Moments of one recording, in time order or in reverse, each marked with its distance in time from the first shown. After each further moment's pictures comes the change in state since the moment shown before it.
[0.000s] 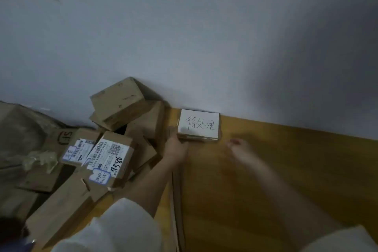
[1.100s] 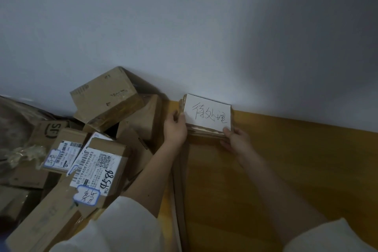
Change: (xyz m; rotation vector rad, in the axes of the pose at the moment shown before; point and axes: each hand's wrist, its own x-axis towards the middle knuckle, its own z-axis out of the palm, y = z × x) left_hand 0.059 0.018 -0.001 -0.437 0.086 -0.091; right_hand 0.035 -0.019 0.033 0.544 0.084 0.075
